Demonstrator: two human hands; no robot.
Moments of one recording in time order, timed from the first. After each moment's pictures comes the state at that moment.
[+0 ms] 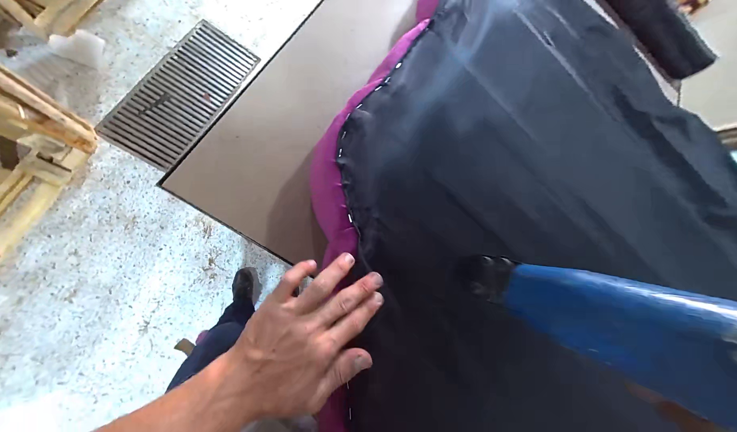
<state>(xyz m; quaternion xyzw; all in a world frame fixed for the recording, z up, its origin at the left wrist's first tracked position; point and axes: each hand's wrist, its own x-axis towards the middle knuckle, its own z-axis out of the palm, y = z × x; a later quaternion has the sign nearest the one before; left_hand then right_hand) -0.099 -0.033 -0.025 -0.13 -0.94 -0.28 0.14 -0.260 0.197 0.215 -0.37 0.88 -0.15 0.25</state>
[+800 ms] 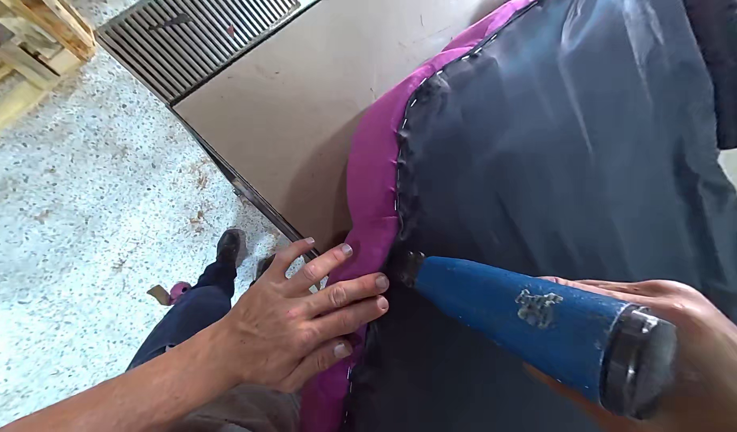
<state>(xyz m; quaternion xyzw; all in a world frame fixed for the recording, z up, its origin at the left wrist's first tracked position) -0.083 -0.037 -0.074 -0.11 -0.90 -0.38 0.18 -0.305 0.154 0.131 -0.53 0.82 -0.04 0.23</state>
